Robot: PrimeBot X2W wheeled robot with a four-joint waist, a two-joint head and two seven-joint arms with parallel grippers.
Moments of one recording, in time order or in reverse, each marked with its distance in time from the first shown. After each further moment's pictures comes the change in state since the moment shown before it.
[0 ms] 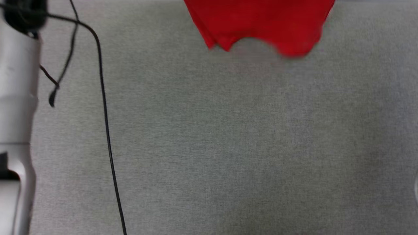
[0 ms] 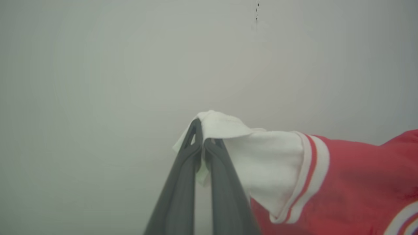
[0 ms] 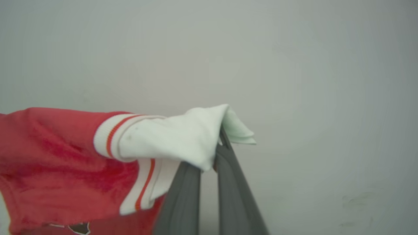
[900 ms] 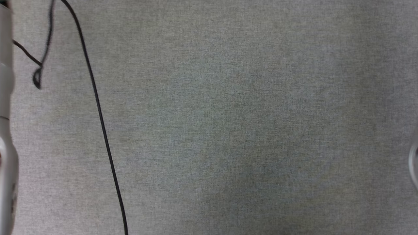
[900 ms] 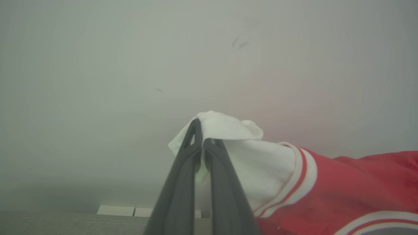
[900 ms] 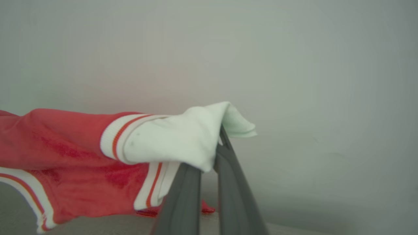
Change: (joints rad) left arm -0.208 0.018 -0.023 0.300 -0.095 -0.047 -0.118; right arm -0.296 0.094 -0.010 0.417 -0.077 0.000 -0.210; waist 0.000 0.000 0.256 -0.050
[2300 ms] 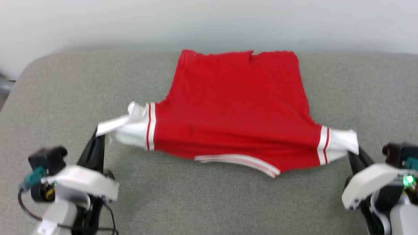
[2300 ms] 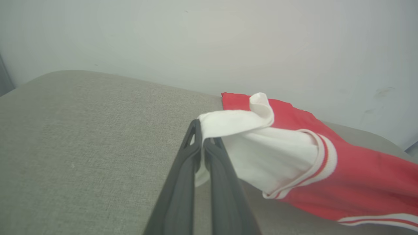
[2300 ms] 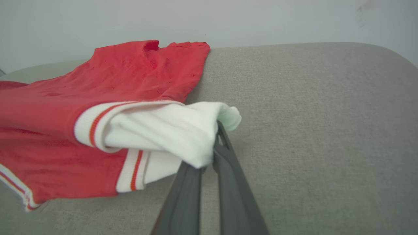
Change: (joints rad) left arm 1.173 0.024 0.031 -0.610 -0.049 0.146 -0.059; right arm 1.264 -0.011 -0.067 -0.572 0.200 0.001 0.082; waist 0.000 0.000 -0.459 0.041
